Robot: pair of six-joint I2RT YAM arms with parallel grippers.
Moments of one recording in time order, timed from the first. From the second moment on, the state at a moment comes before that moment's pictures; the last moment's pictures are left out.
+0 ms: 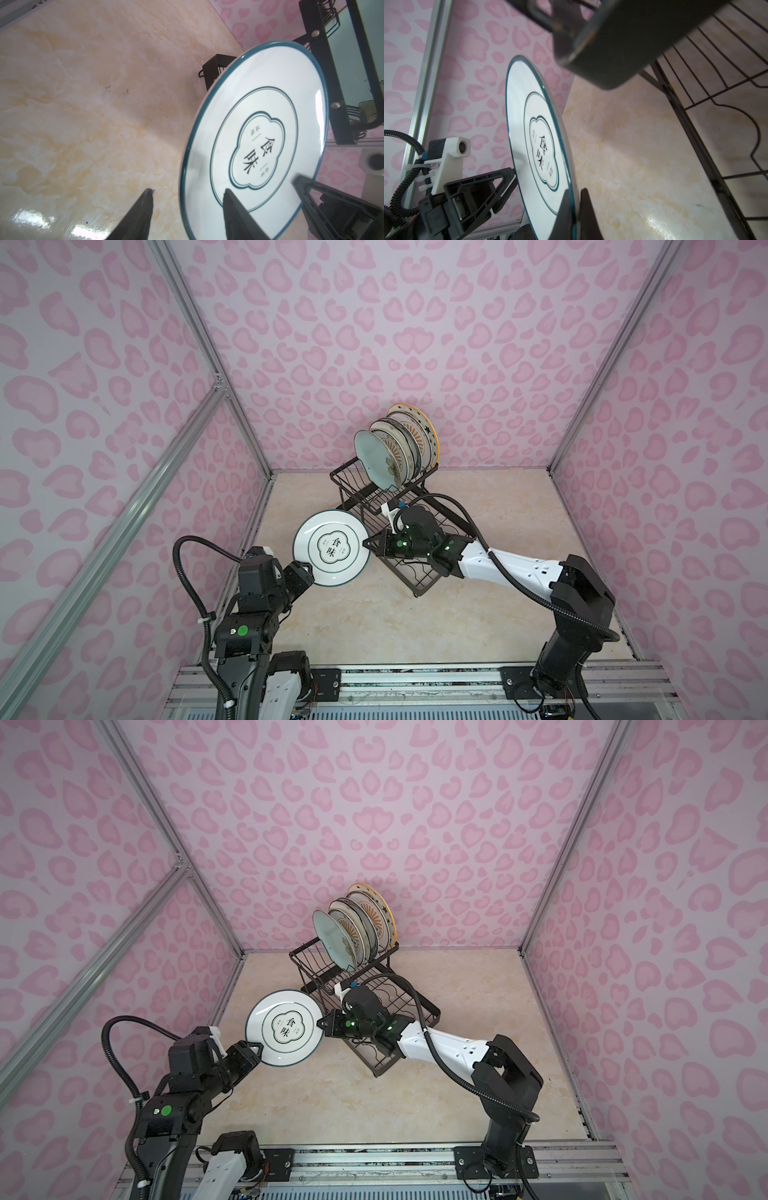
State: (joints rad) left arm 0.07 0.57 0.77 -0.91 0.18 -0.70; right arm 0.91 1.73 1.25 0.05 -0.31 0.93
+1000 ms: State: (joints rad) left arm 0.08 0.53 0.79 -0.70 0.37 -0.74; right arm 0.93 1.70 1.17 0.25 -0.34 1.09
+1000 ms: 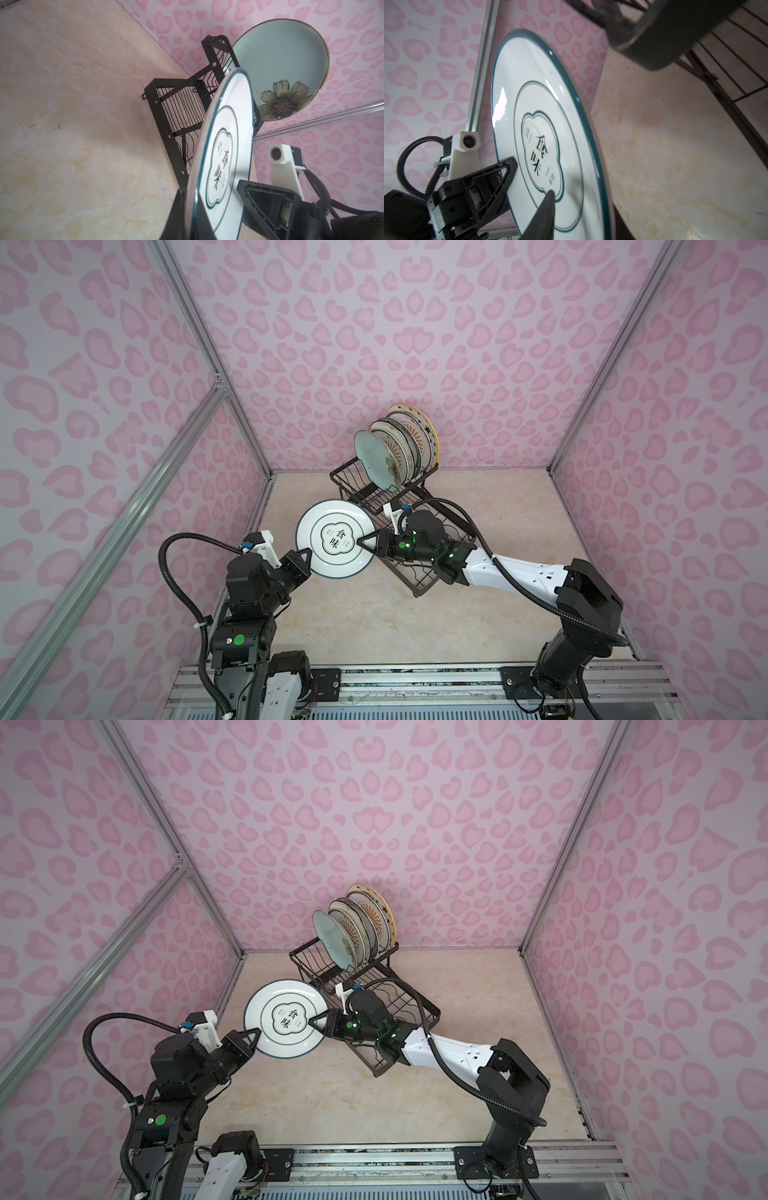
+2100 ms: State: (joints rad) left arm 0.08 0.49 0.88 -0.80 0.34 -0.68; right arm 0.81 1.80 2.15 -0.52 -0.02 0.24
